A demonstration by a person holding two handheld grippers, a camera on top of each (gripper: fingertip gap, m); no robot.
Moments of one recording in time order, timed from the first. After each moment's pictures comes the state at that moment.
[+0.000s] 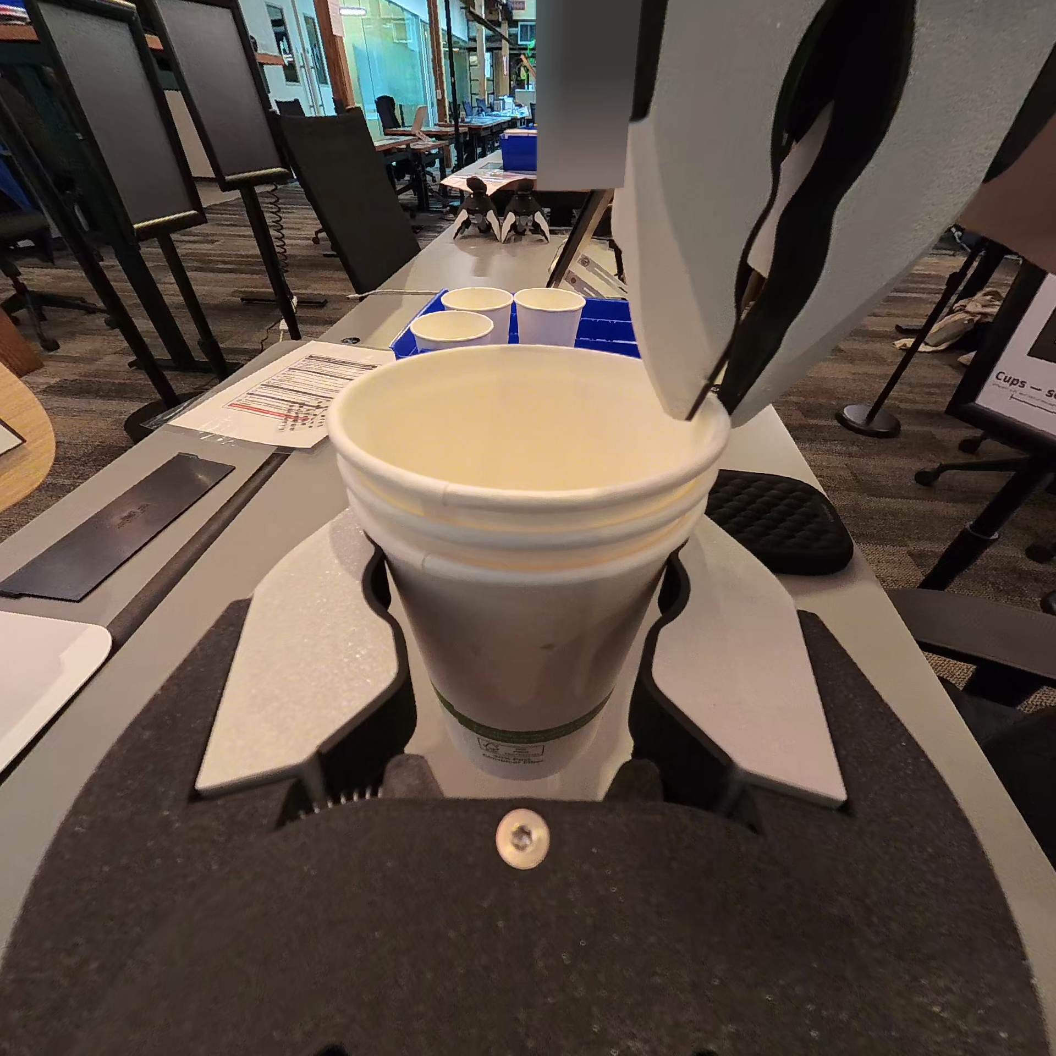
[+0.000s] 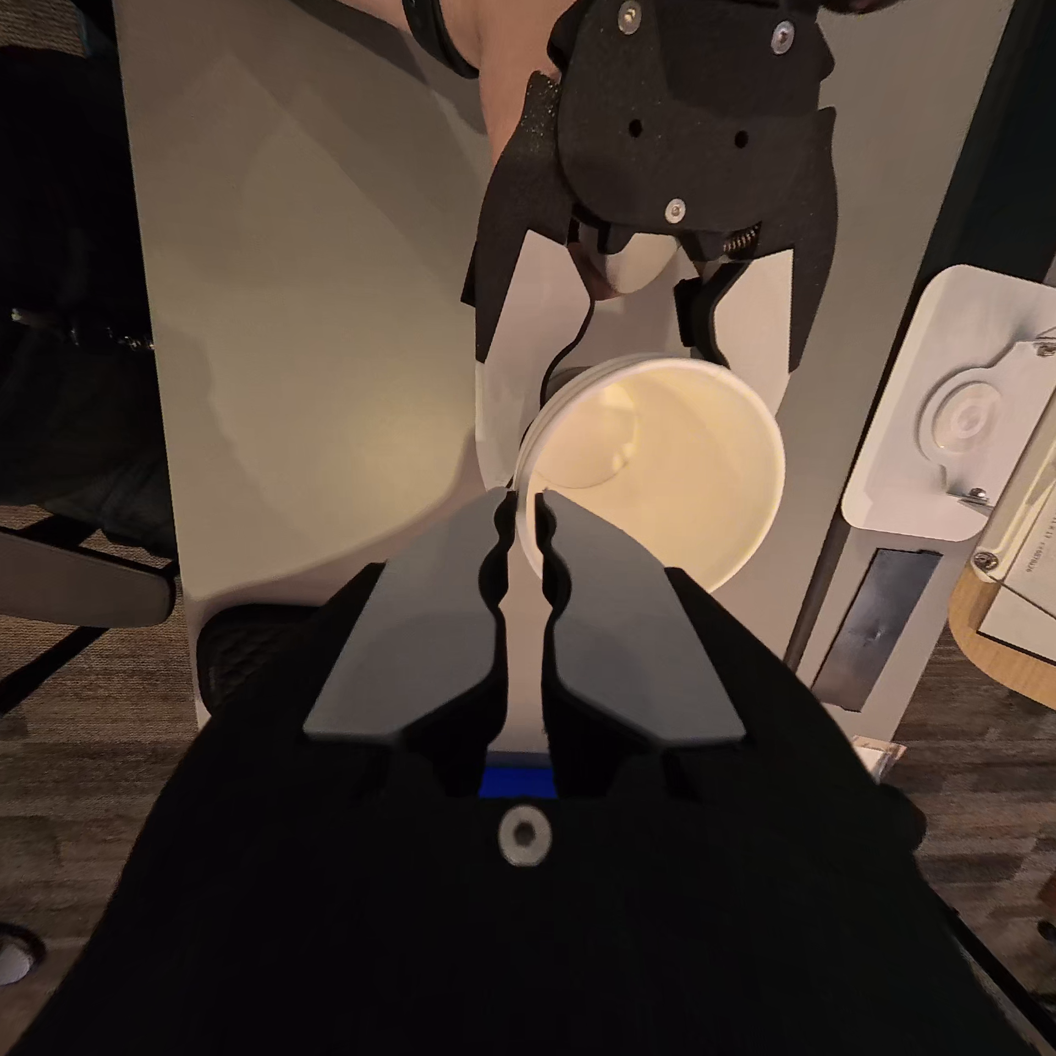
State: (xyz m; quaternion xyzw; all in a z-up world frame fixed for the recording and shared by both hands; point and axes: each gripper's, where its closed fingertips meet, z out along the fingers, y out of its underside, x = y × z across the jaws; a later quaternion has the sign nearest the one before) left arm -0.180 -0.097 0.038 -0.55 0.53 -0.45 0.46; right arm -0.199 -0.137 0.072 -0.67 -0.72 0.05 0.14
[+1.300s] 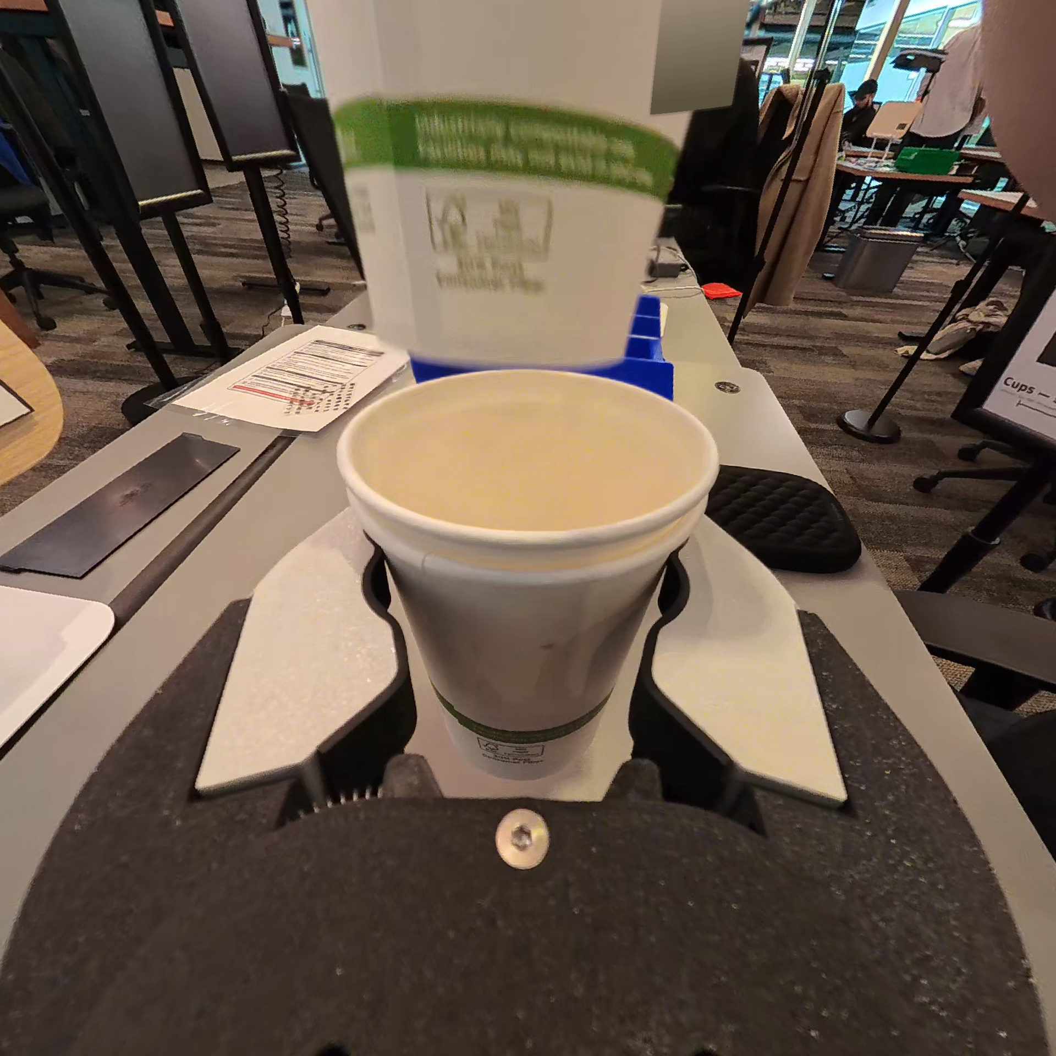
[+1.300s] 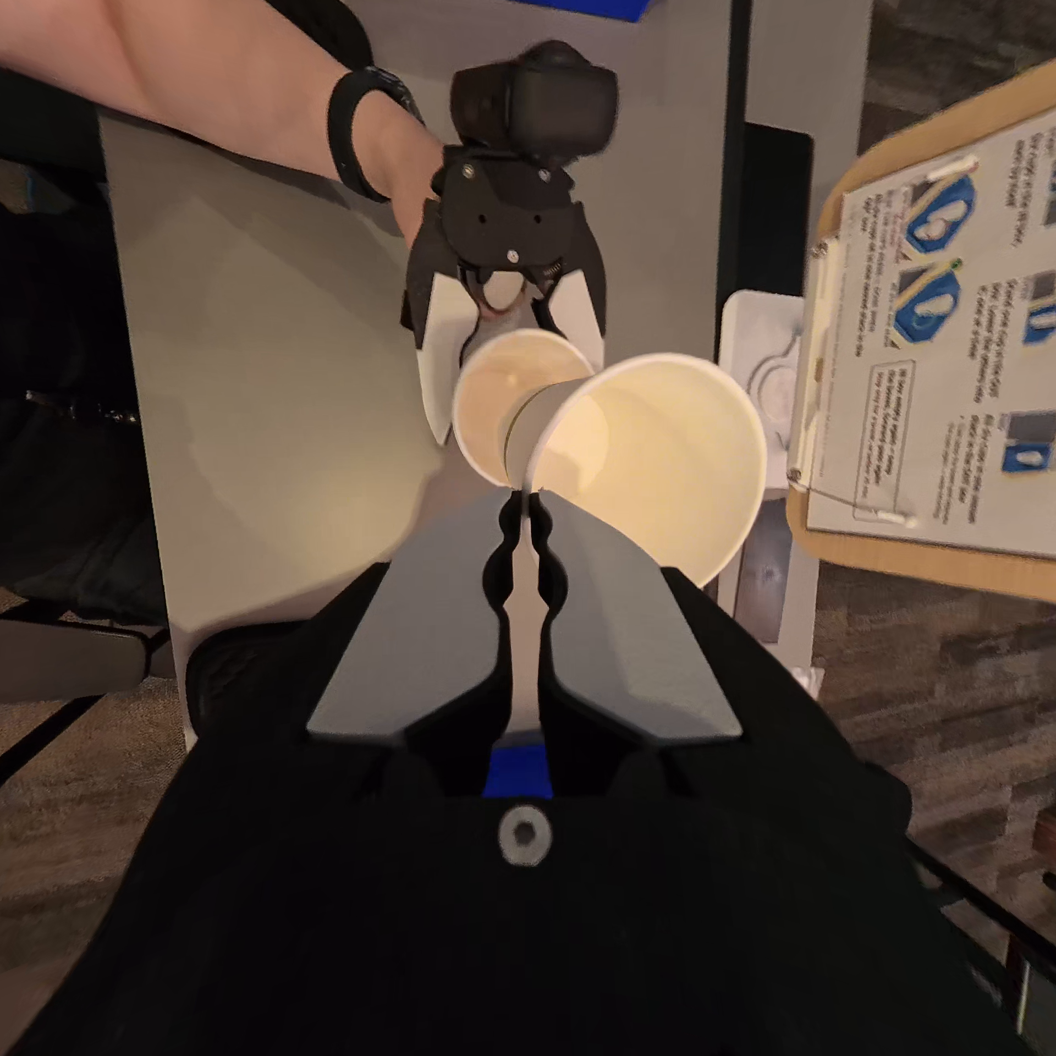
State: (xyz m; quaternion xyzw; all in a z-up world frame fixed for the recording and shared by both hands) left arm -0.184 -0.088 0.031 -0.56 0.52 -0.45 0.45; right arm -0.167 -0.118 0.173 -0.70 -0.67 0.05 0.25
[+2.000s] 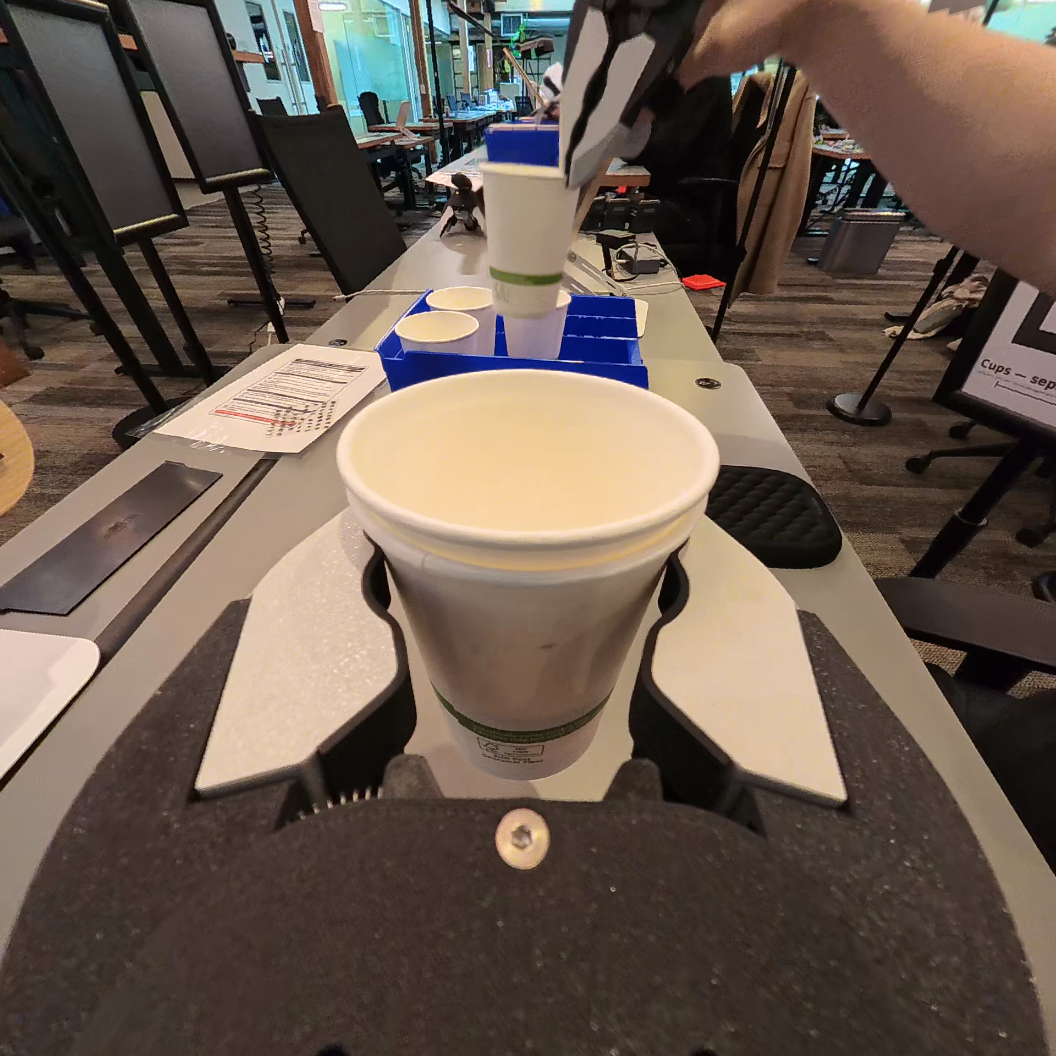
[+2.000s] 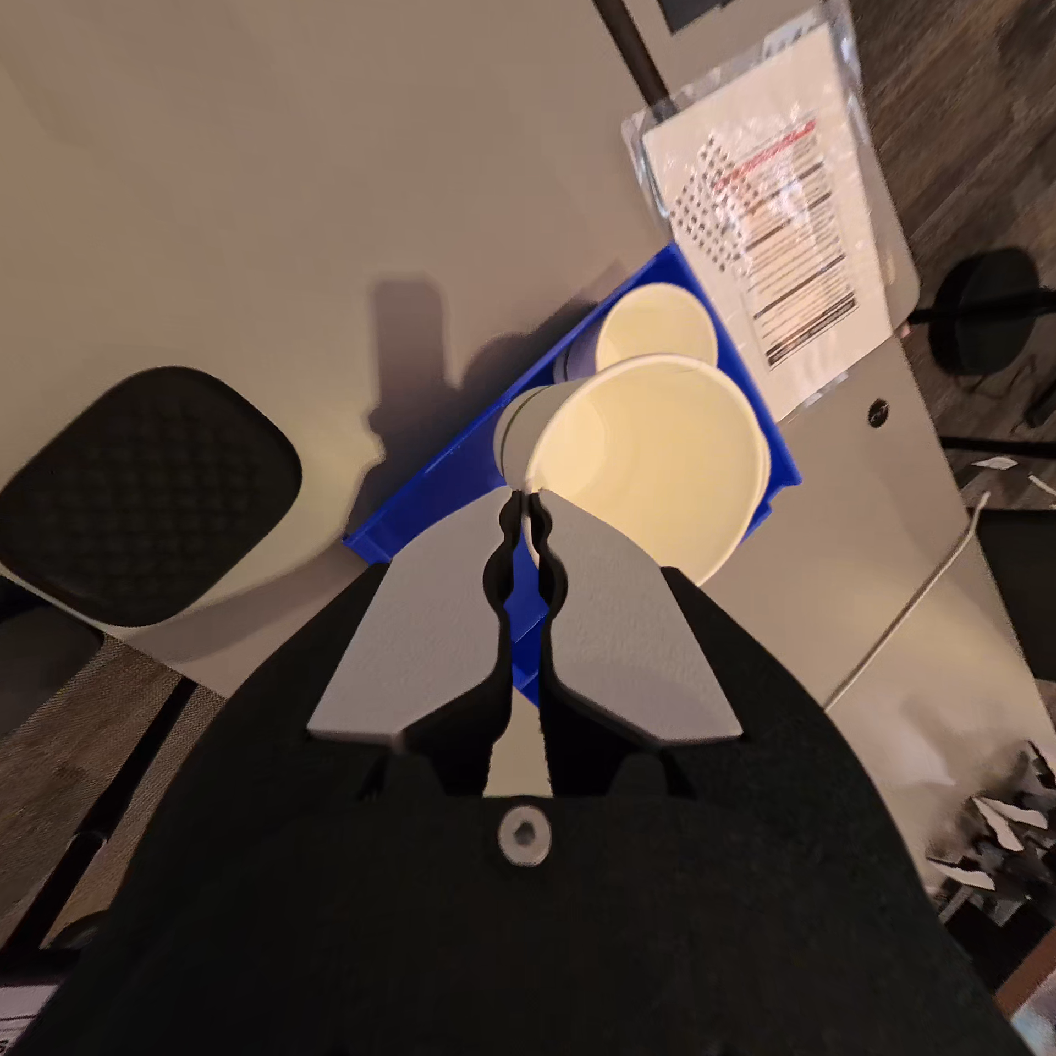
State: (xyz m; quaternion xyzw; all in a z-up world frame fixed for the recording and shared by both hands) left arm -0.178 -0.105 0.039 -0.55 0.54 -0.45 0.45; right arm 0.150 -0.129 0.079 -0.90 -0.38 -0.08 0.20
